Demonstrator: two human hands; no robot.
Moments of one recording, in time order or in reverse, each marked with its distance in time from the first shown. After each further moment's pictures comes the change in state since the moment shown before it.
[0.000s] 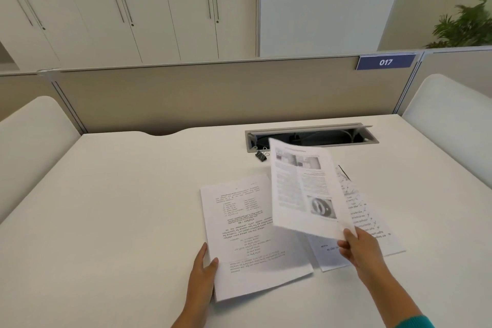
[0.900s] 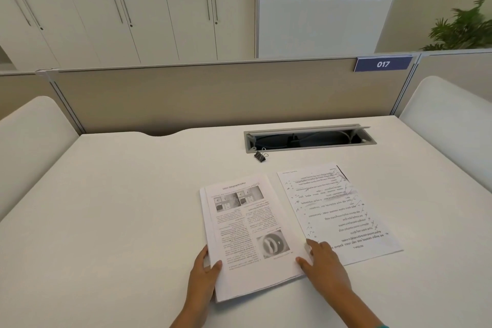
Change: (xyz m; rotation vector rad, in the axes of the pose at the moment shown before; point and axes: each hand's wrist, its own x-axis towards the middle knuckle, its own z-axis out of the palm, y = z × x) left_hand 0.003 -0.004 0.000 0.076 -0.025 0.000; right_hand -0.033 0.042 0.044 -1.066 -0.197 -0.384
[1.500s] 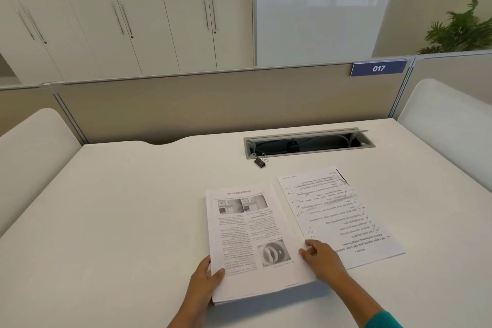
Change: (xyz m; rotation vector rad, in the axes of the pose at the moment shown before) left_hand 0.004 0.007 -0.010 0.051 -0.139 -0.030; right_hand 0.026 0.000 -0.007 0.226 -0.090 0.072
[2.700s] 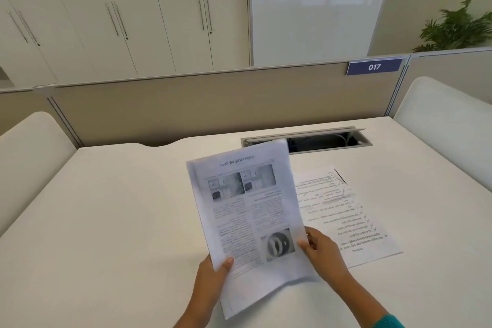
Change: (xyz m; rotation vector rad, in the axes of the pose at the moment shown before) left_hand -0.011 0.027 0.021 0.025 0.013 0.141; right_hand -0.012 -0.012 -0.010 0.103 0.145 -0.254
